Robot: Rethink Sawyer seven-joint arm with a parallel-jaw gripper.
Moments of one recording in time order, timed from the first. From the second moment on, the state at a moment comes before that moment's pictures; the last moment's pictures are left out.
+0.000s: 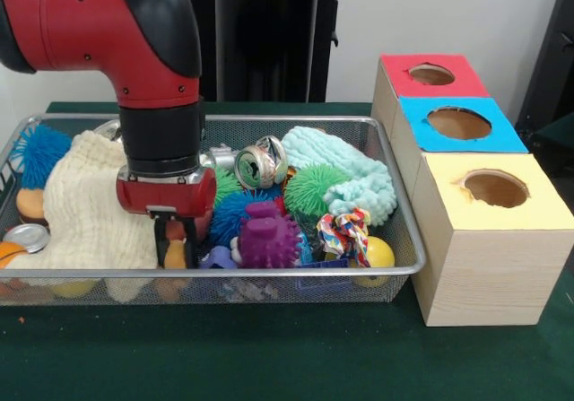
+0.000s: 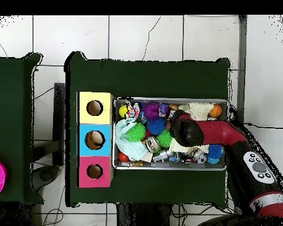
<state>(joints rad) -0.76 -0.40 0.45 1.52 -0.70 0.31 2.03</state>
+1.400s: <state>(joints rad) -0.60 -0.76 0.45 1.52 -0.62 0.57 2.03</state>
